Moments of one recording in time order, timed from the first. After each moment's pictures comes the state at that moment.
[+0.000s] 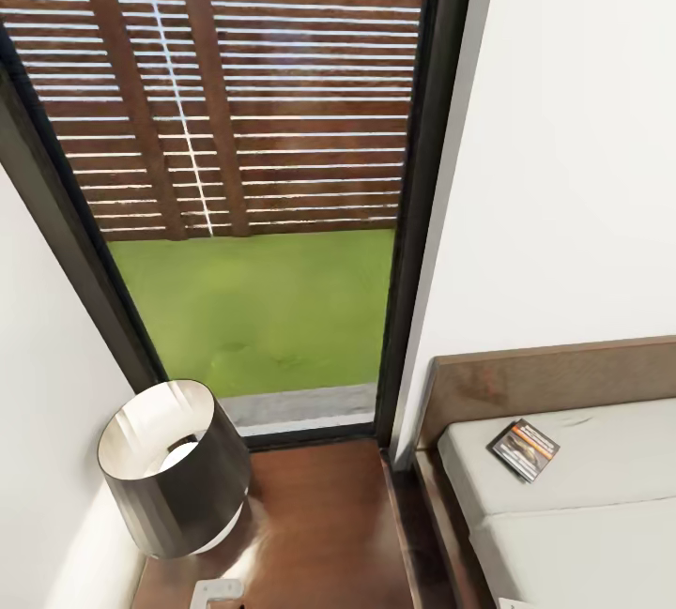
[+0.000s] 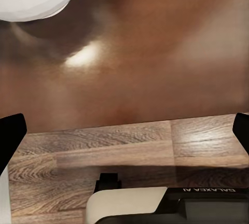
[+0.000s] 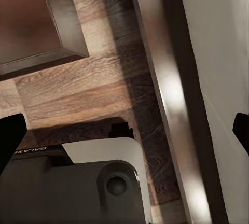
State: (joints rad) left arm -0.44 0.00 0.39 -0.02 -0.36 -0.23 -0.03; right arm -0.47 -0.09 -0.31 0.03 0.17 -0.03 0.02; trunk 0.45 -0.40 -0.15
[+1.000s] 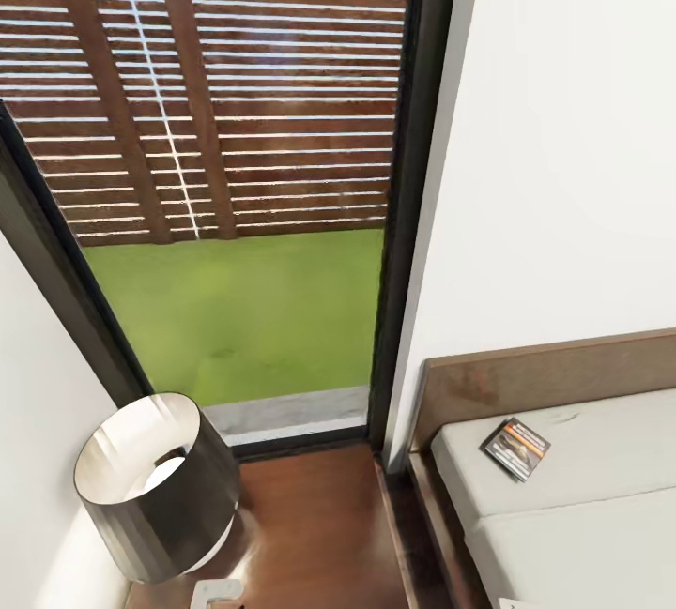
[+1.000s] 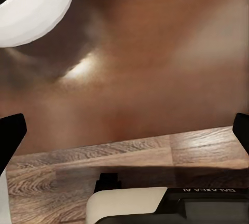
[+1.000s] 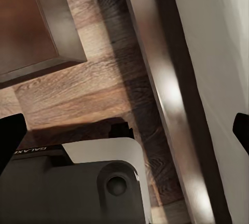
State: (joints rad) left arm -0.44 0.00 0.39 -0.02 -0.36 -0.23 -0.03; right arm -0.47 -0.09 -0.31 0.03 0.17 -0.03 0.02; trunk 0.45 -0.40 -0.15
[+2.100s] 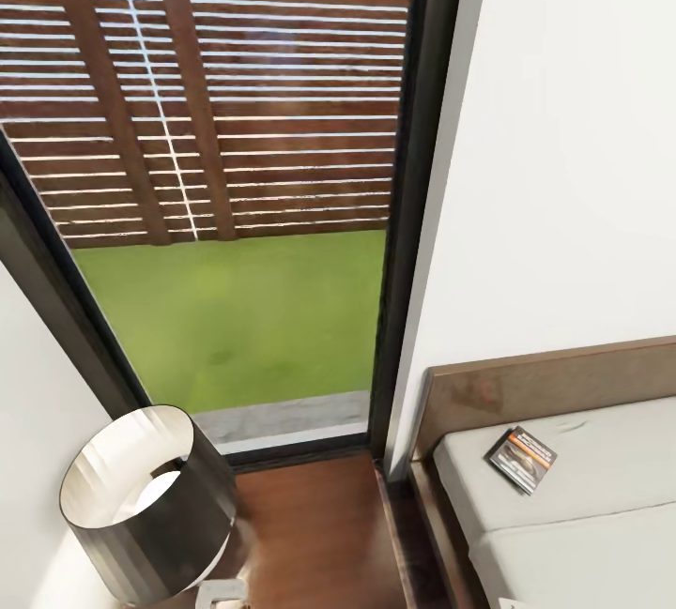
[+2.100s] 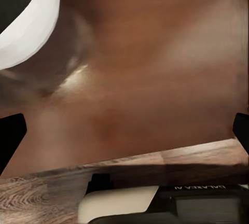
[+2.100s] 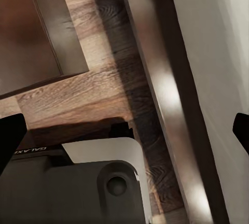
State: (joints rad) left arm -0.44 -0.01 0.39 -0.02 -0.36 -0.23 -0.06; right arm -0.47 -0.09 -0.31 0.03 0.17 -0.03 0.02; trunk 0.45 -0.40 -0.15
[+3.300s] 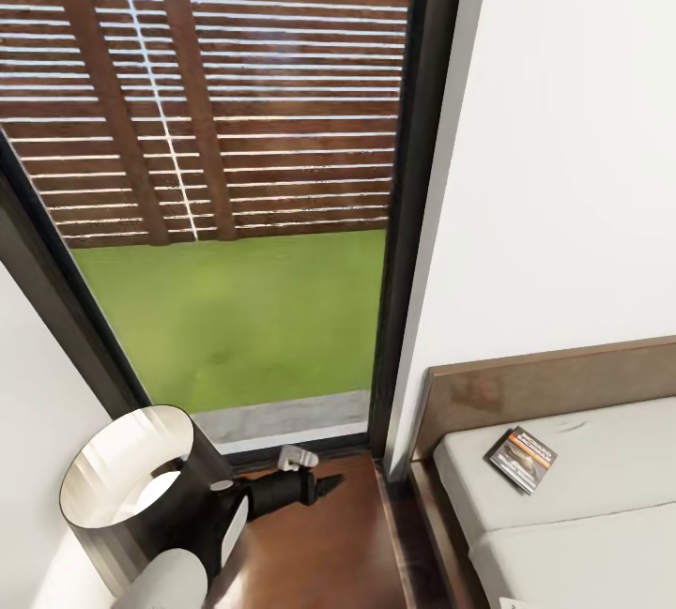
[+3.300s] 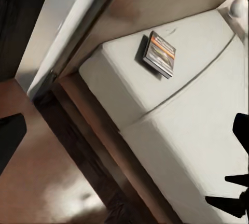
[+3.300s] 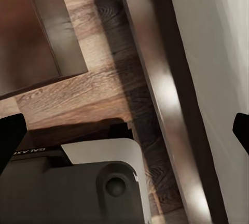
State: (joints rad) left arm -0.60 -0.17 0.37 -0.46 -0.36 0.09 -0.85; right arm -0.47 -0.09 -0.31 0.03 0.17 -0.03 0.02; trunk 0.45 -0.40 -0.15
